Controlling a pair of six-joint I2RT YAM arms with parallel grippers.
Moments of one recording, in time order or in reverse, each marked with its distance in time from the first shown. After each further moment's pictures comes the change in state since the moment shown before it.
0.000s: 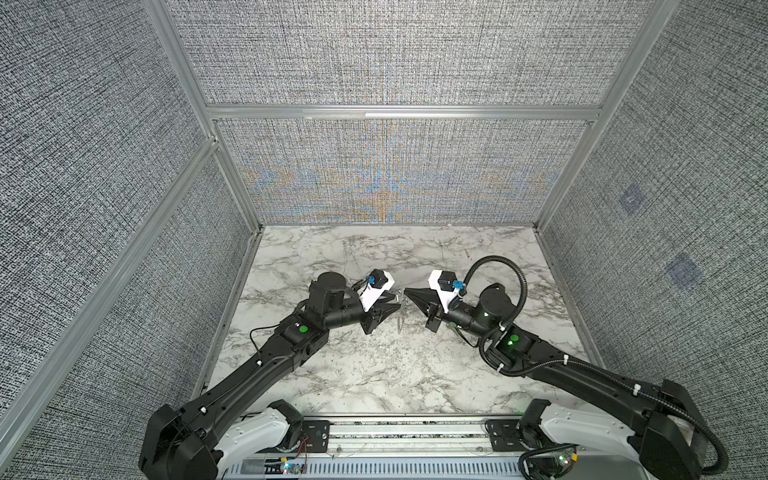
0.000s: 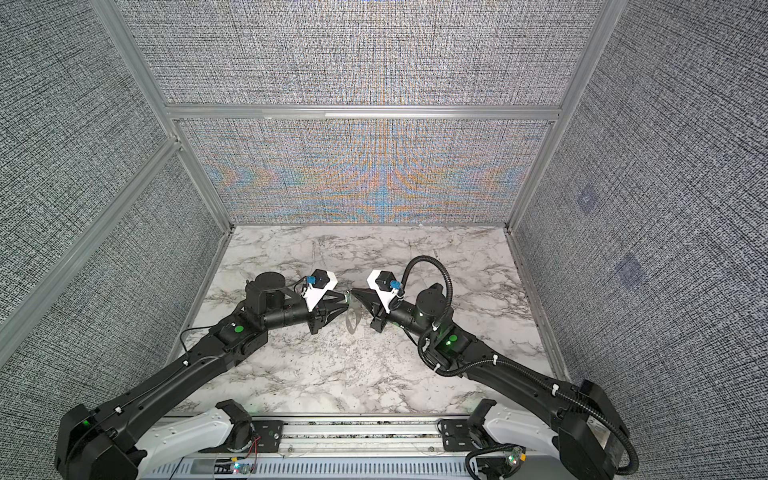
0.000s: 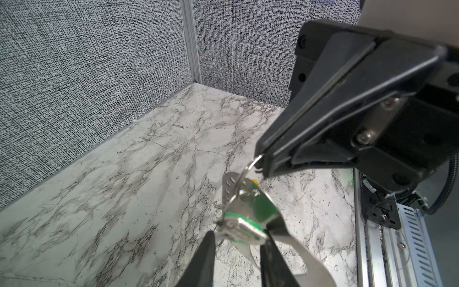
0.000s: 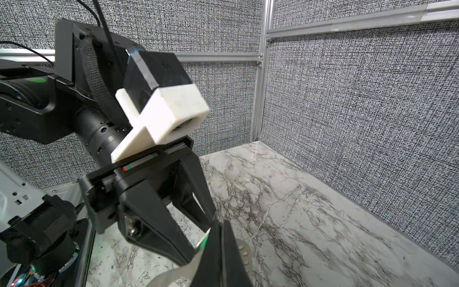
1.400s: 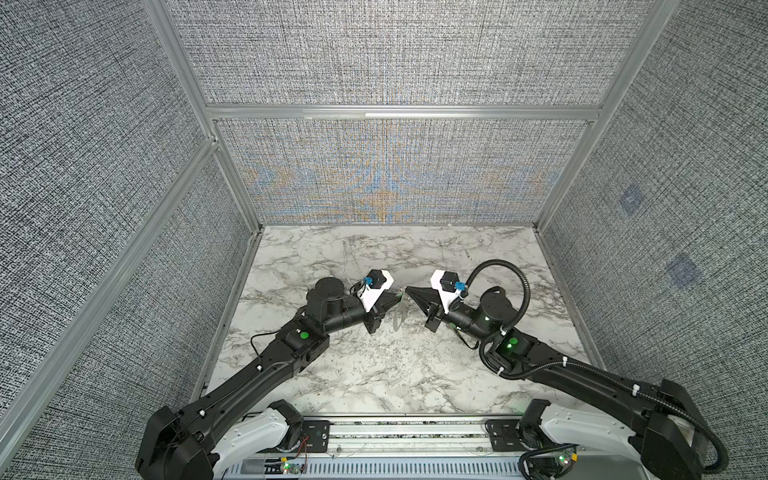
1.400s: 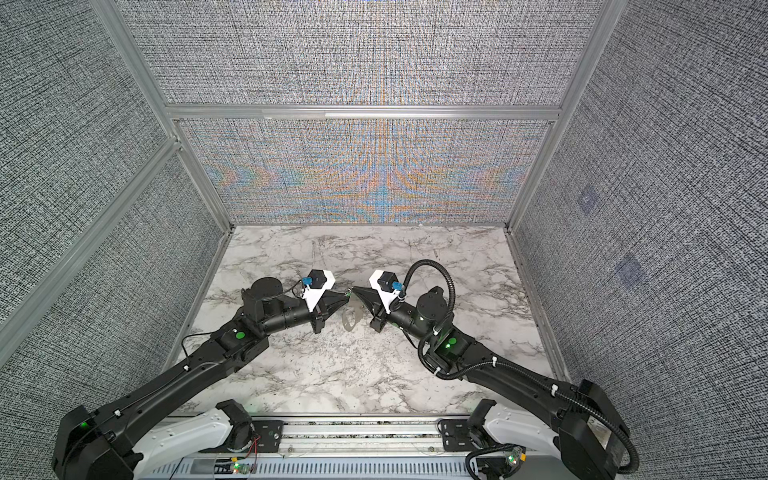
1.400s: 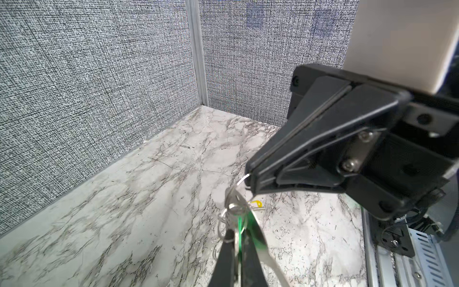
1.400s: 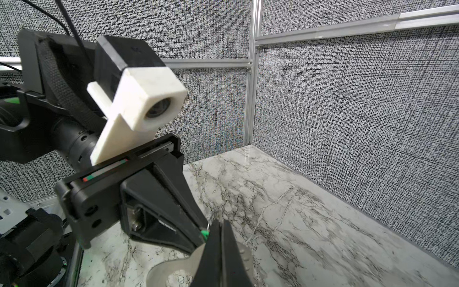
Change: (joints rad) left arm -0.033 -0.025 -0.054 0.156 -0.040 -0.059; right arm 0.019 -0.005 -0.031 0.061 0.077 0.019
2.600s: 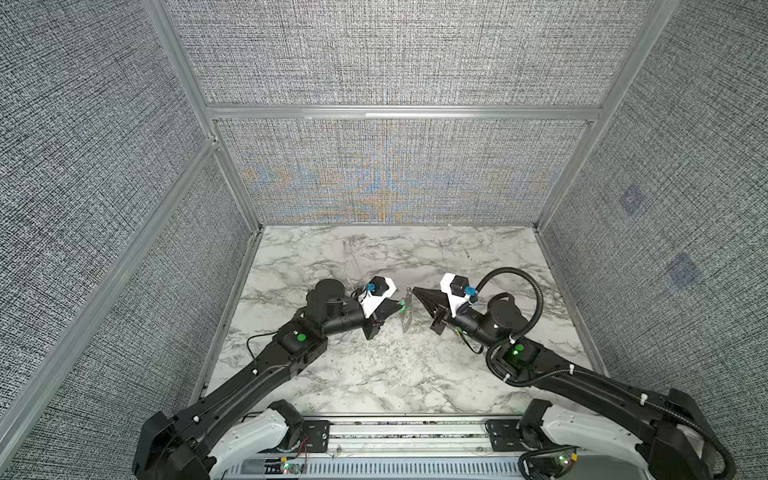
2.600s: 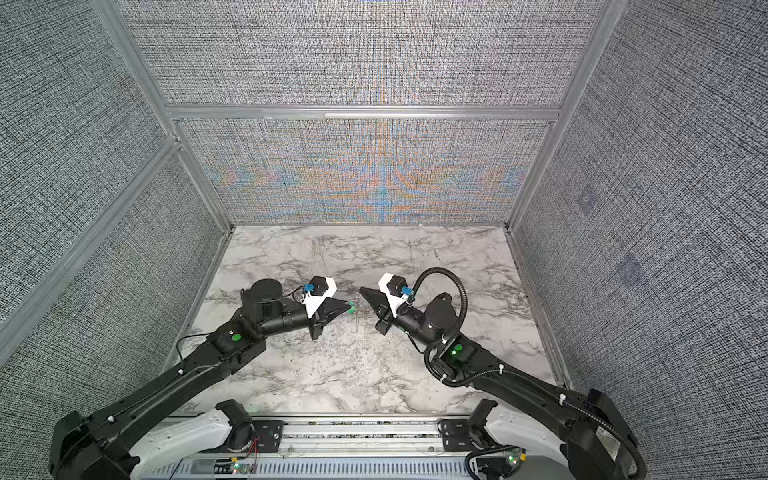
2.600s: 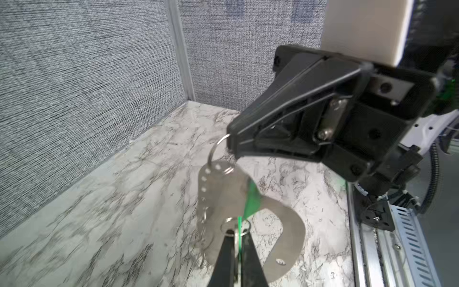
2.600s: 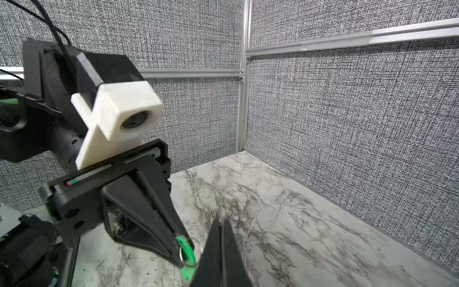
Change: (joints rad) left arm -0.012 -0.053 -0.006 -0.109 0.002 0.059; right arm -0.013 -0.080 -0.063 0.006 0.038 -0.012
